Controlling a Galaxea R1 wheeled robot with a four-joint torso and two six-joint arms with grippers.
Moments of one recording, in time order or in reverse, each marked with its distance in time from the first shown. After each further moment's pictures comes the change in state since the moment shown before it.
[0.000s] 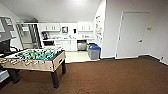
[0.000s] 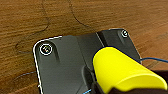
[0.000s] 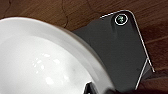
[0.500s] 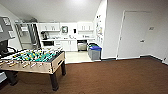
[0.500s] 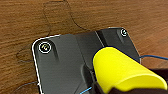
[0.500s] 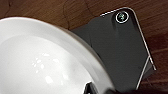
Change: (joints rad) left arm 0.005 0.001 -0.002 0.000 0.002 0.000; right arm -0.002 0.010 -0.001 -0.001 -0.004 0.000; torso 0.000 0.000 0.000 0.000
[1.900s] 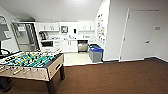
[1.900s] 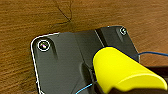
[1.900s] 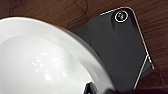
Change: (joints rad) left arm 0.009 0.010 0.001 0.000 0.001 0.000; right arm -0.004 -0.004 -0.003 -0.003 -0.004 0.000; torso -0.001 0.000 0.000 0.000
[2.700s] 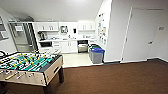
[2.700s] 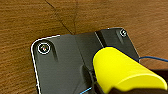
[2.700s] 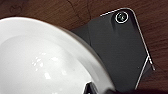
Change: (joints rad) left arm -0.010 0.000 0.000 0.000 -0.001 0.000; right arm 0.004 0.001 0.000 0.000 0.003 0.000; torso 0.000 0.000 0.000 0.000
